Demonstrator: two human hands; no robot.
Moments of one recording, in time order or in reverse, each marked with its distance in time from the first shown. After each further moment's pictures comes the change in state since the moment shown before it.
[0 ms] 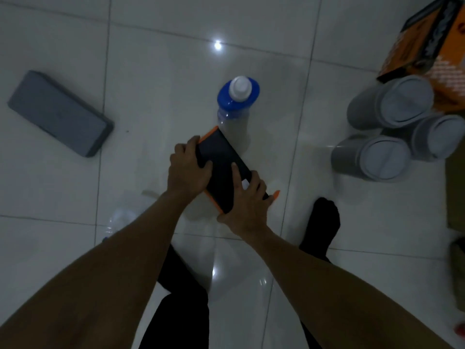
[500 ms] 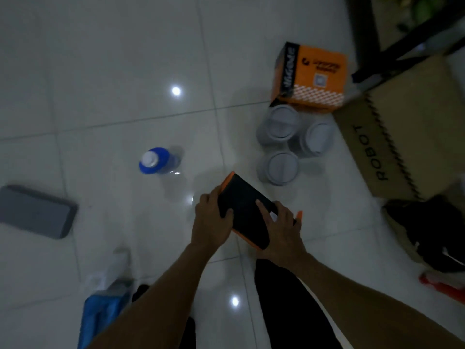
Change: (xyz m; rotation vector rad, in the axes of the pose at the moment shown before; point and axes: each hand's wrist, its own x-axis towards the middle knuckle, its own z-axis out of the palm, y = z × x) left_hand -0.109 0.222 0.061 -0.016 -0.304 0.167; right_hand -0.111 0.225 -0.133 0.036 0.048 0.050
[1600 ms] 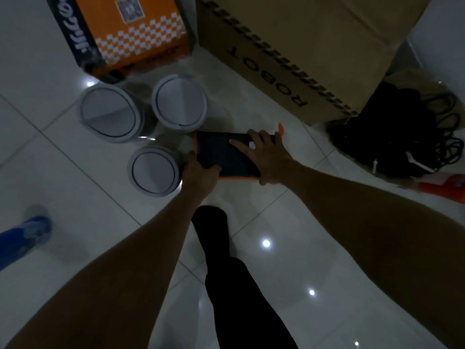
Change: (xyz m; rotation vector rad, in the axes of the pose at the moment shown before) left_hand 0.169 0.132 0.296 0.097 -0.274 -0.184; right_hand 0.131 0.331 0.035 -0.114 -0.168 0.061
